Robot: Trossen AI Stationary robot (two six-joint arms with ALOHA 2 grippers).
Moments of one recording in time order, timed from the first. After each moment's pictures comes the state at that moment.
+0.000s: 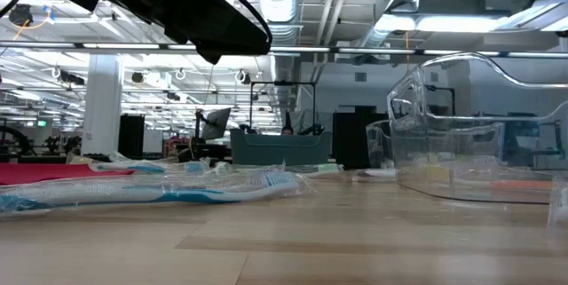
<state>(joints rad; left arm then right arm) -0.30 1.50 0.68 0.41 -0.22 -0.09 0.22 0.87 0.60 0.35 -0.09 -0.03</state>
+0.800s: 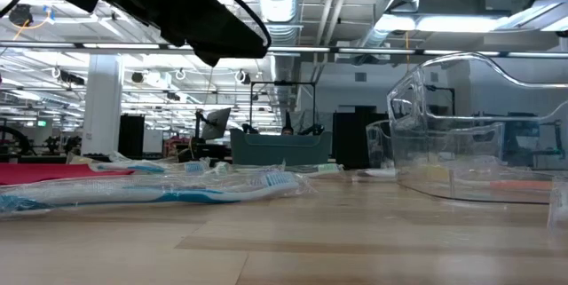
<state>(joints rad) -0.30 1.50 0.67 0.40 -0.20 -0.08 0.23 0.95 1.10 -0.48 0.31 -0.10</state>
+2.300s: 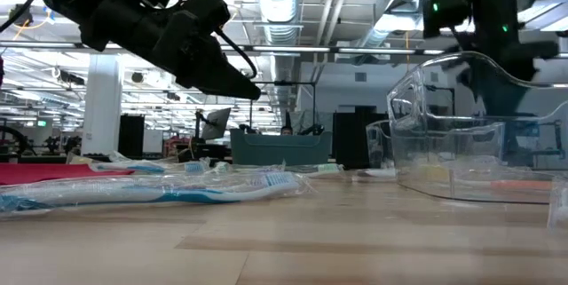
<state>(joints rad) -0.11 1.50 0.53 0.56 -0.20 -0.01 -0.41 1.14 0.82 -1.24 0.10 -0.26</state>
